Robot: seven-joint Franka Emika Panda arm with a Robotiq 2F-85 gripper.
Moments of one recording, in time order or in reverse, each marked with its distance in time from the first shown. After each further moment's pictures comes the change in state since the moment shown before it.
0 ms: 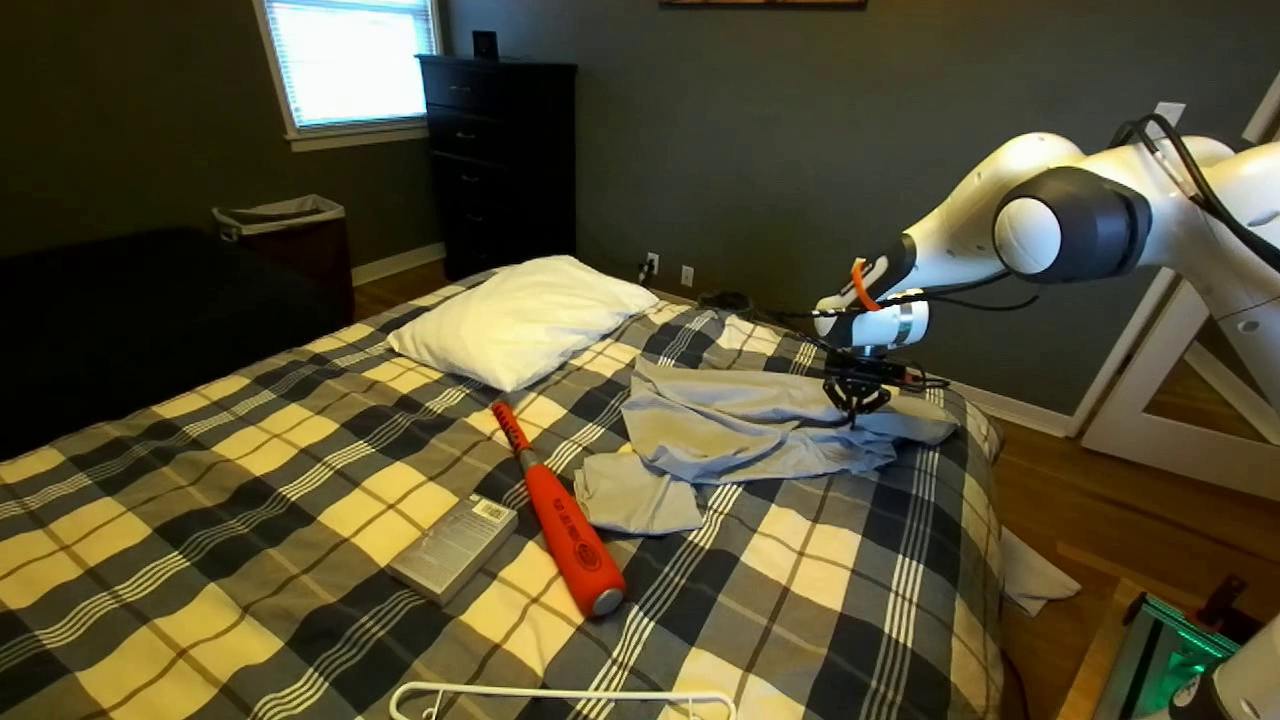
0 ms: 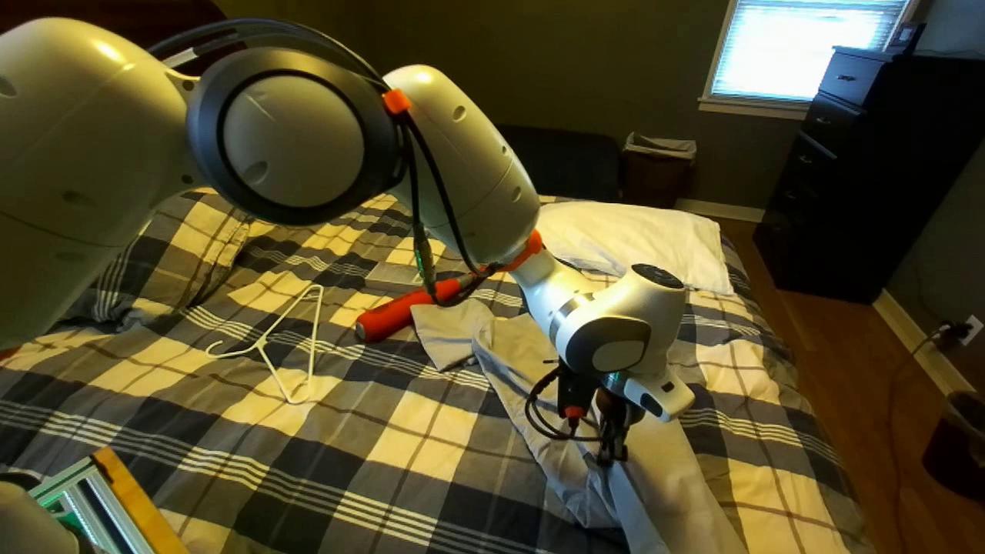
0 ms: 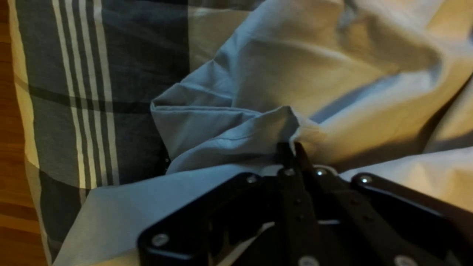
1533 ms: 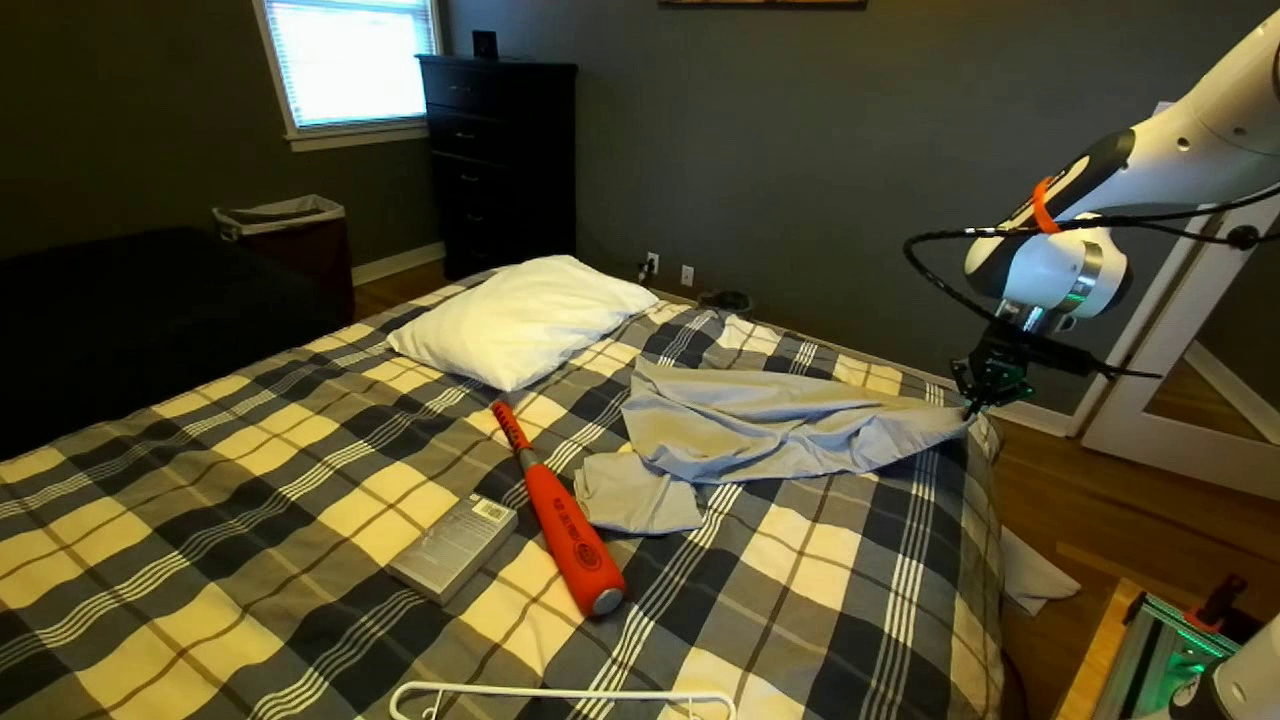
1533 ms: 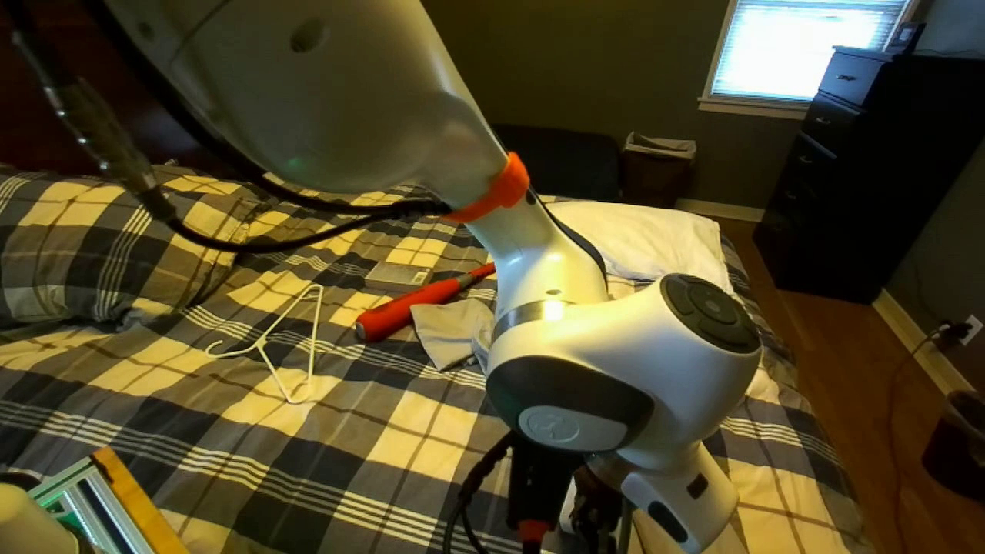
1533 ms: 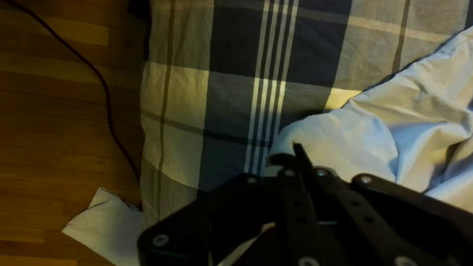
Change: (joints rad) arm -0.216 -0.586 -0.019 -0.619 0.096 0.053 -0.449
